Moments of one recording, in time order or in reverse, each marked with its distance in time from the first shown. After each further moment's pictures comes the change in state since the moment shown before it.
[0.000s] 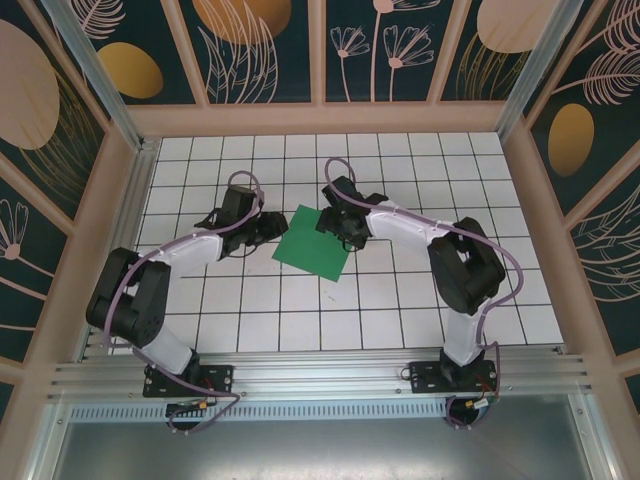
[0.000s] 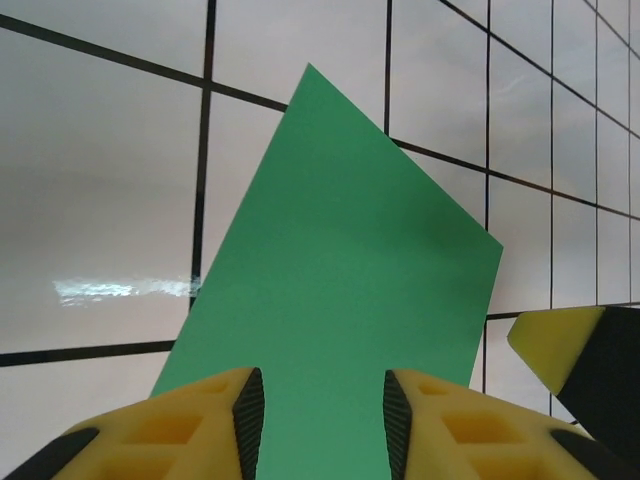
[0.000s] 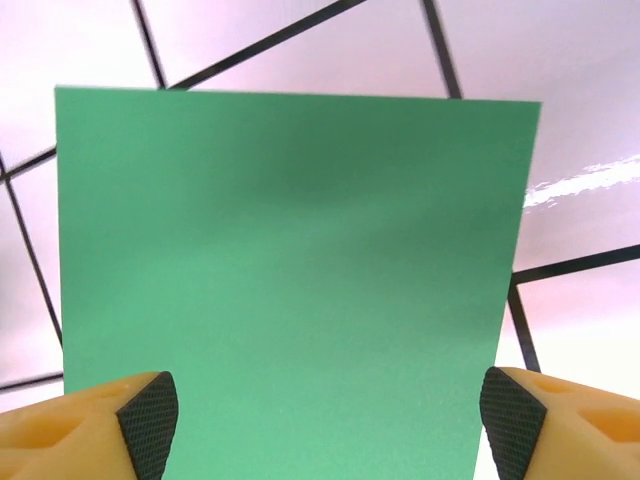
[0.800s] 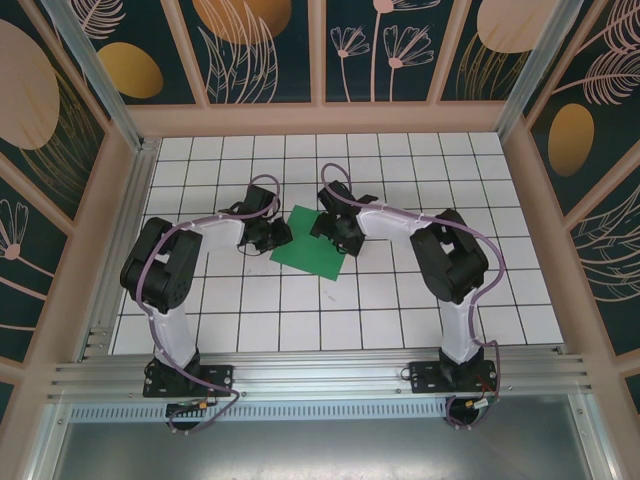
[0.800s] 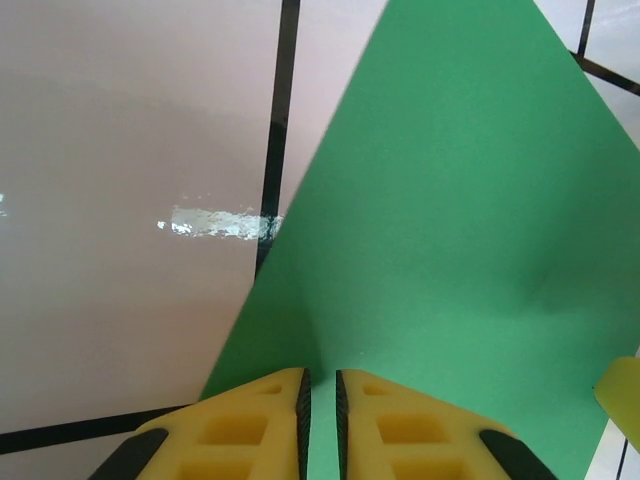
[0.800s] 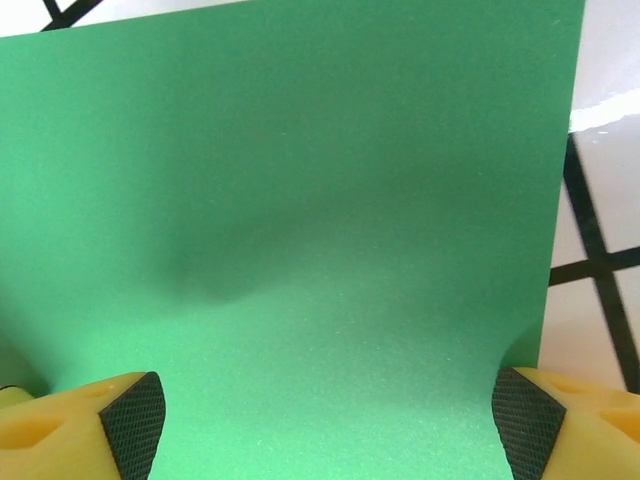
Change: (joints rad) left arm -0.031 0.250 0.166 -0.161 -0.027 0.028; right arm 0.005 0.118 0.045 0.001 -0.090 0.069
